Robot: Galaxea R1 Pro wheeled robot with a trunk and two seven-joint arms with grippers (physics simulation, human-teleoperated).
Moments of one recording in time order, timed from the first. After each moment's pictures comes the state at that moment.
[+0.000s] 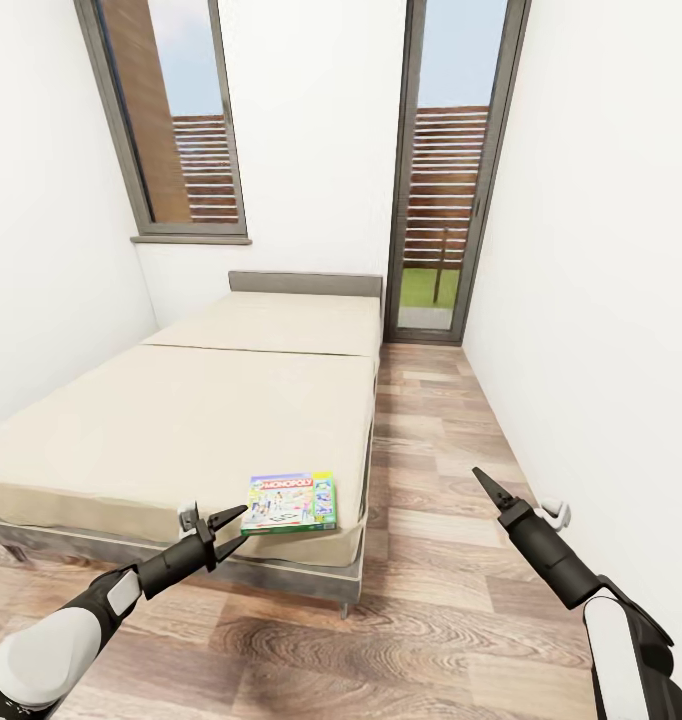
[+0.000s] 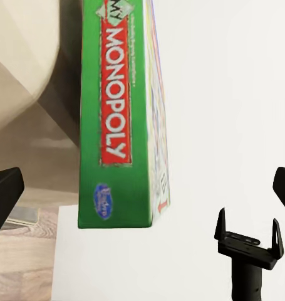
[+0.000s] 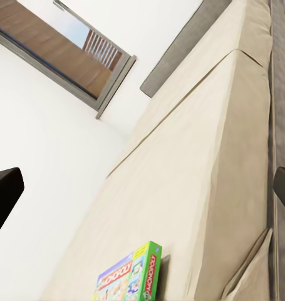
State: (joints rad) left arm -0.80 0.18 0.93 -0.13 -0.27 0.61 -1.25; right arm -0.24 0.10 -0.47 -1.52 -0.65 0.60 0.61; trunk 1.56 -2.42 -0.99
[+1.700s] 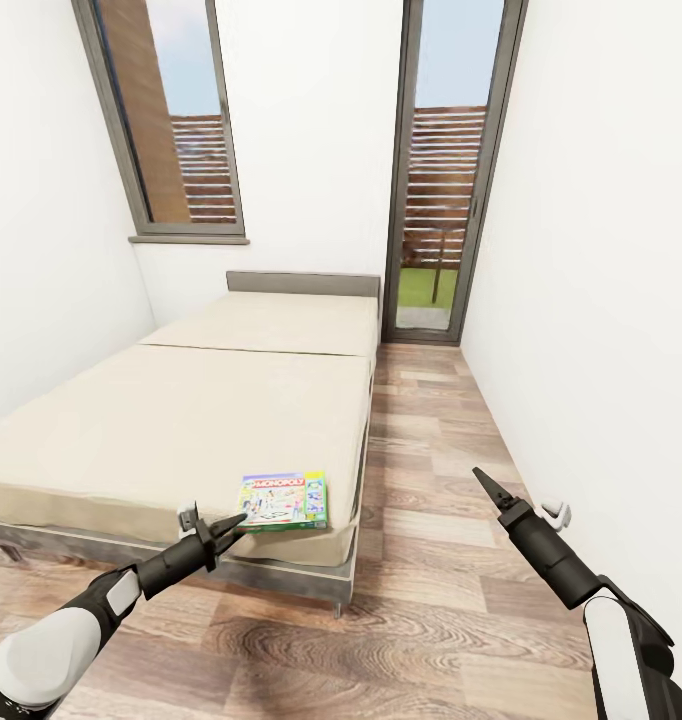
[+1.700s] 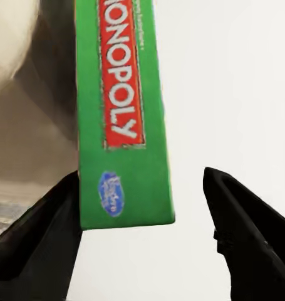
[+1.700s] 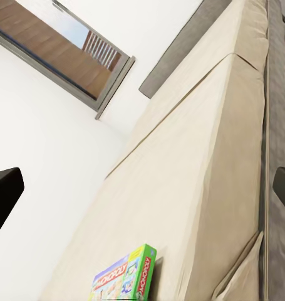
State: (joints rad) left arm -0.80 0.18 0.94 -0.13 -0.27 0.62 -1.25; right arm -0.24 0.10 -0.47 -1.52 -0.65 0.61 0.61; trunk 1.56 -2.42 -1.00
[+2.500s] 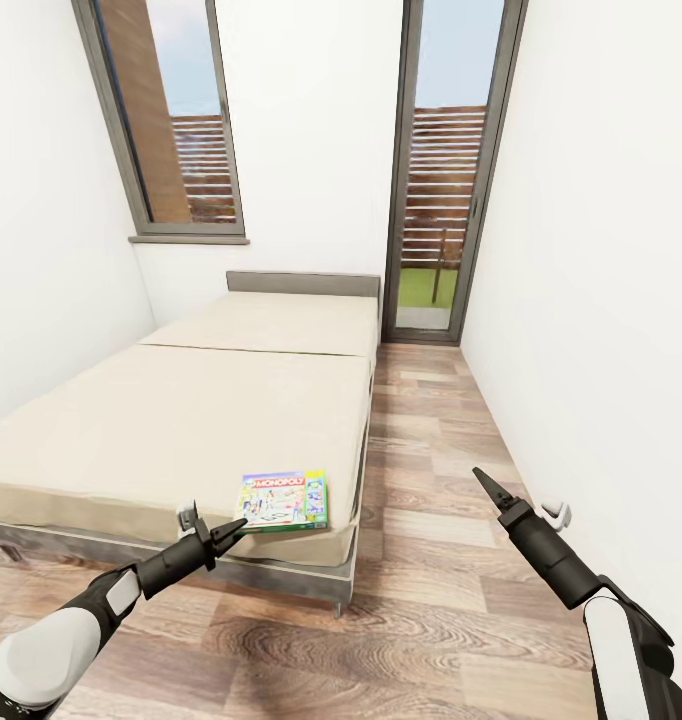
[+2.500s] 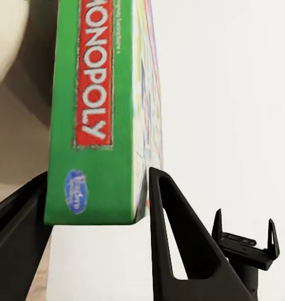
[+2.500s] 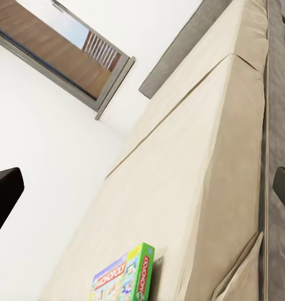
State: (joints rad) left arm -0.80 0.18 0.94 -0.13 -0.27 0.61 -1.26; right arm -0.24 0.10 -0.47 -1.52 -0.65 0.60 0.61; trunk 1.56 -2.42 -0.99
